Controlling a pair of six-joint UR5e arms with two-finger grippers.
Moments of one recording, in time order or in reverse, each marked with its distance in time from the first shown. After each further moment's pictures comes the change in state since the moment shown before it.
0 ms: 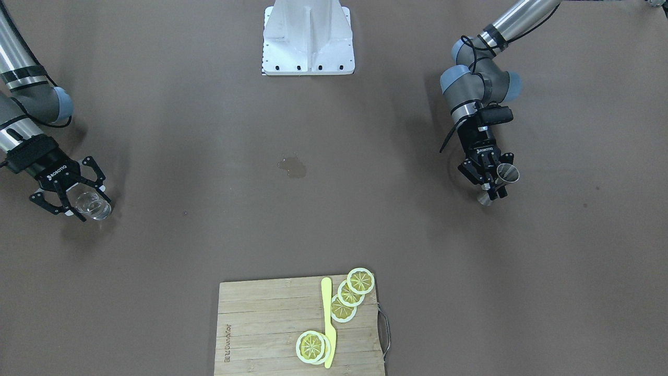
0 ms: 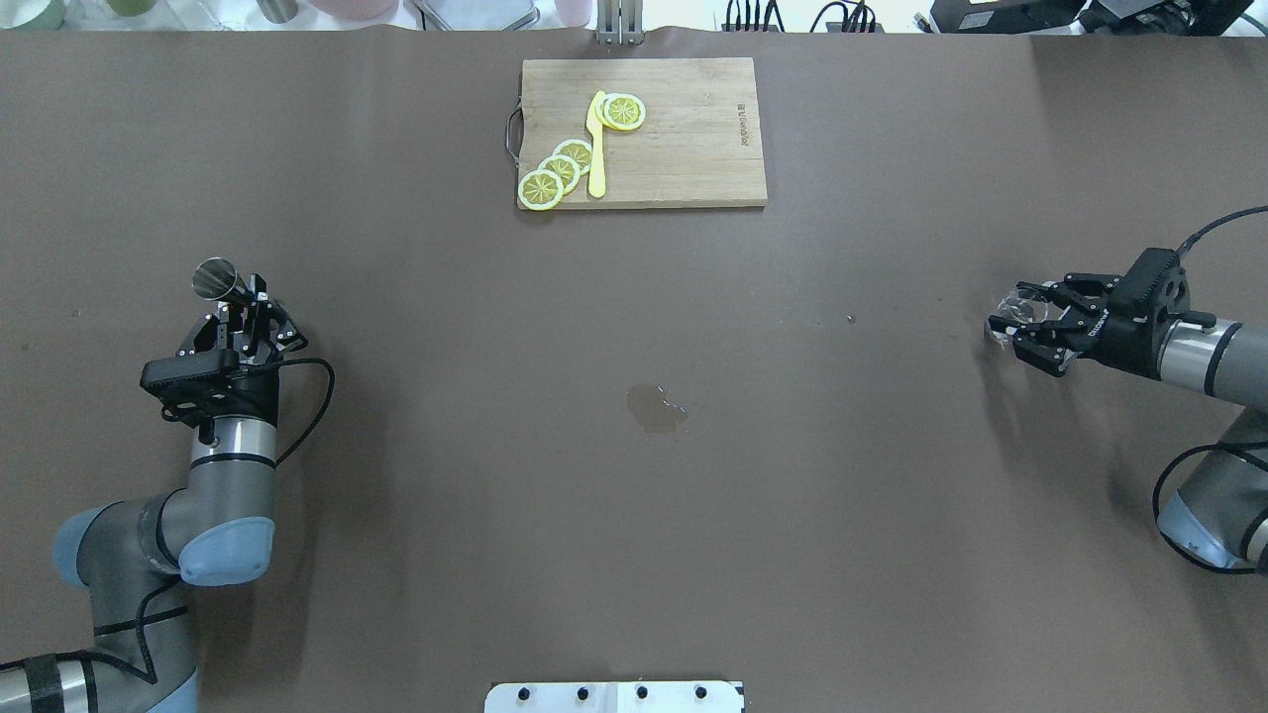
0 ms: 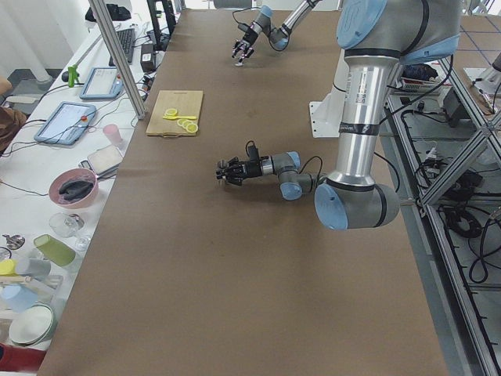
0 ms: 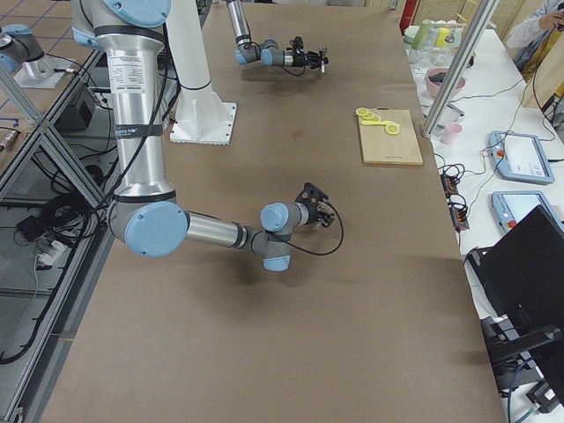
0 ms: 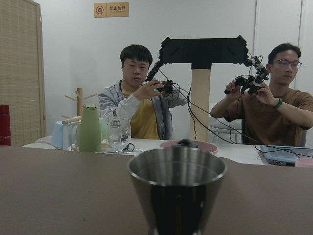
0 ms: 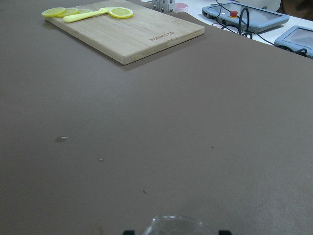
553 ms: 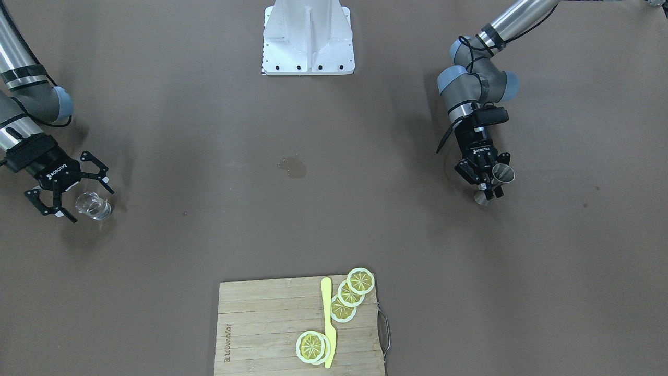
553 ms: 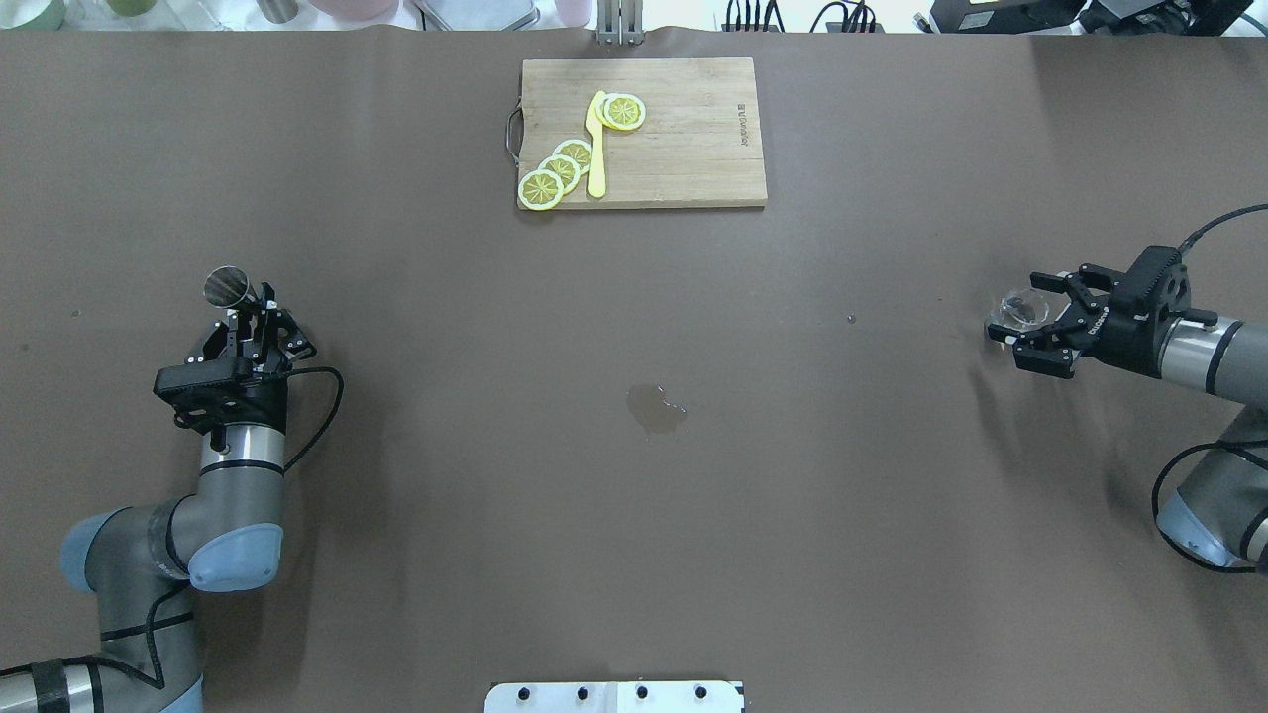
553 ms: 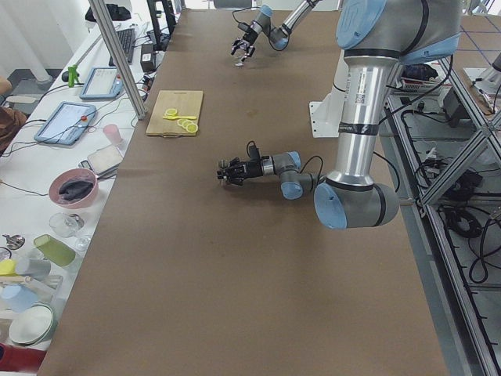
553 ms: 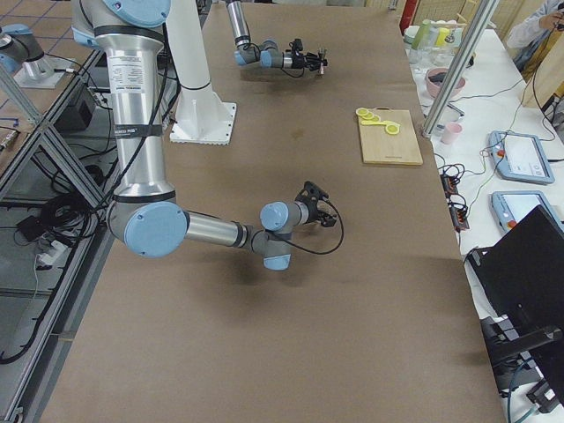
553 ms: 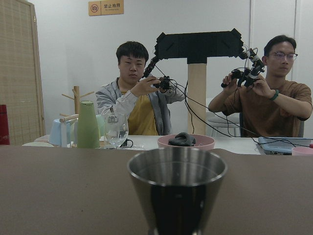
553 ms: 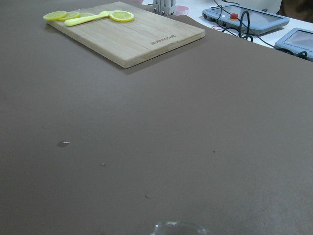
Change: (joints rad) left arm 0.006 -0.005 0.005 0.016 0.001 0.001; right arm 0.004 -0.003 0.017 0.000 0.003 0.008
